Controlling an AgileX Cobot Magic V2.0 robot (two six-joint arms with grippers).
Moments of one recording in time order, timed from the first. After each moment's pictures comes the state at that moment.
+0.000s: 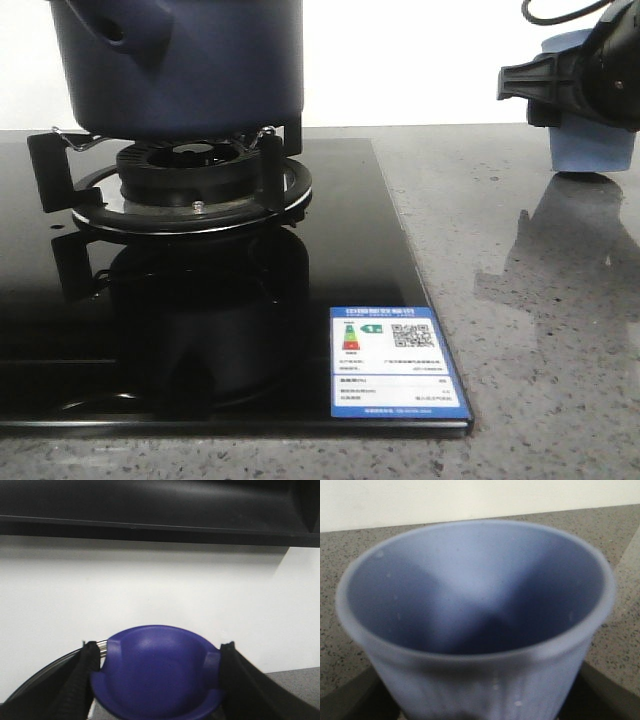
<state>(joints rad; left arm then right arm) -0.29 1.02 -0.94 -0.40 -0.04 0.34 0.35 1.60 -0.86 -1.78 0.58 2.09</state>
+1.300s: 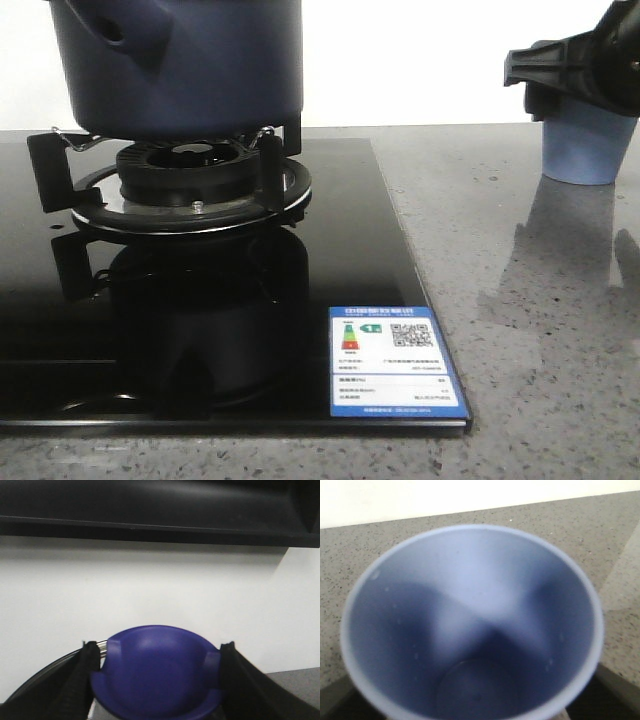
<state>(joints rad) -0.29 1.02 -0.94 -0.40 -0.04 0.34 0.35 1.52 -0.84 -1.65 0.52 1.98</state>
